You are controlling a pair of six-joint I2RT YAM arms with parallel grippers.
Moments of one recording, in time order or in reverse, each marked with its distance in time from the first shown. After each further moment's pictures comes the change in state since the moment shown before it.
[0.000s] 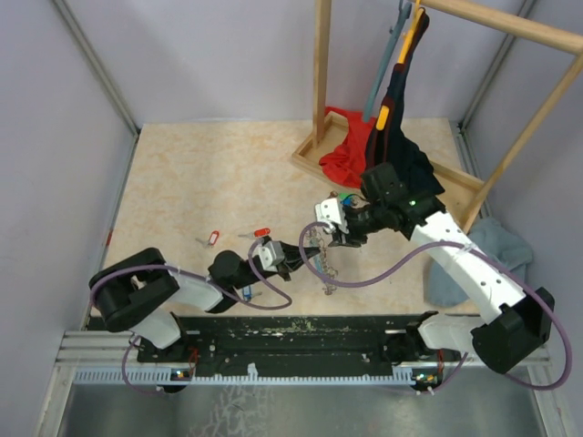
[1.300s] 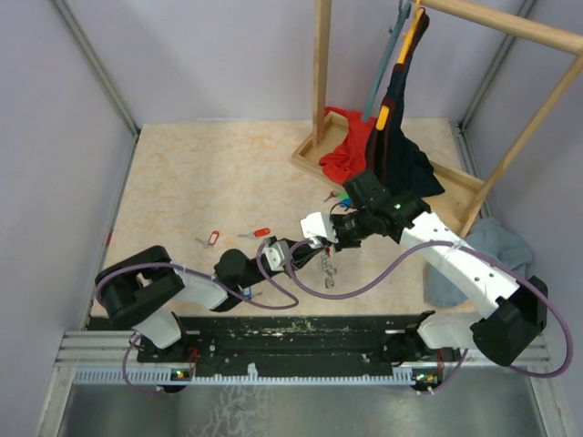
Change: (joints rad) left arm -0.023 0.031 0.036 -0.003 -0.065 0.073; right arm 0.081 0.035 0.008 -0.016 0.145 -0.035
